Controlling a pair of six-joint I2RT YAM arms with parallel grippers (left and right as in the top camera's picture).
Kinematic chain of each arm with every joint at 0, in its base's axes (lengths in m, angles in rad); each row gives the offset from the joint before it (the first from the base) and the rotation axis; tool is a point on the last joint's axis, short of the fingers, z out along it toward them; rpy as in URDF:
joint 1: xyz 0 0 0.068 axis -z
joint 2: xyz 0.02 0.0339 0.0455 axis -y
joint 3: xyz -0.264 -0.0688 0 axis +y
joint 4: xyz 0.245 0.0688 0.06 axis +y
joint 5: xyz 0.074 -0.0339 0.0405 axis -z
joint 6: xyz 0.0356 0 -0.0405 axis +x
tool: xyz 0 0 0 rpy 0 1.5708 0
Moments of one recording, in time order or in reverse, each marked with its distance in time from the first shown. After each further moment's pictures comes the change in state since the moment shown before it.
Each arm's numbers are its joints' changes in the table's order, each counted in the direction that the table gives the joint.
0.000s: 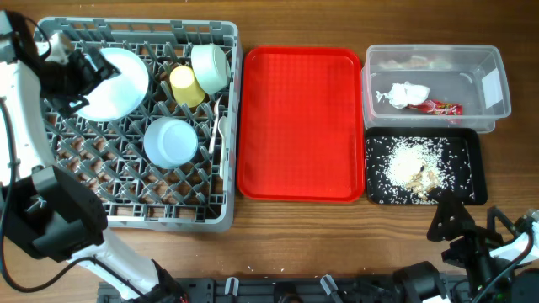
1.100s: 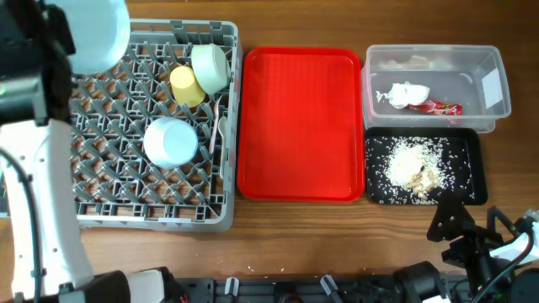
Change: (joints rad) left arm 0.266 0.430 0.112 -0.520 -0.813 0.426; right arm 0.000 0.000 0.000 0.000 0.000 0.000
